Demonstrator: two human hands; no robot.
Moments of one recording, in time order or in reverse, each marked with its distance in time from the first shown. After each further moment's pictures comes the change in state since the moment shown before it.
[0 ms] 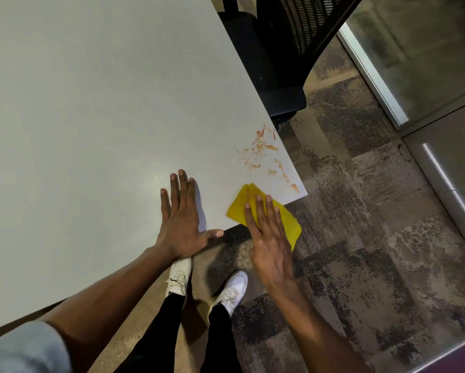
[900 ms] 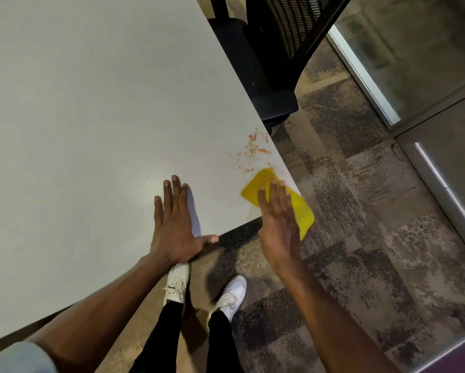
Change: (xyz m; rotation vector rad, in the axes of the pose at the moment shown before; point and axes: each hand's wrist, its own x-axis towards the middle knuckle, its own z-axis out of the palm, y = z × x) left_hand 0.001 0.003 -0.005 -0.040 -0.017 -0.039; right_hand 0.042 0.025 -0.018 -0.039 -0.038 0.170
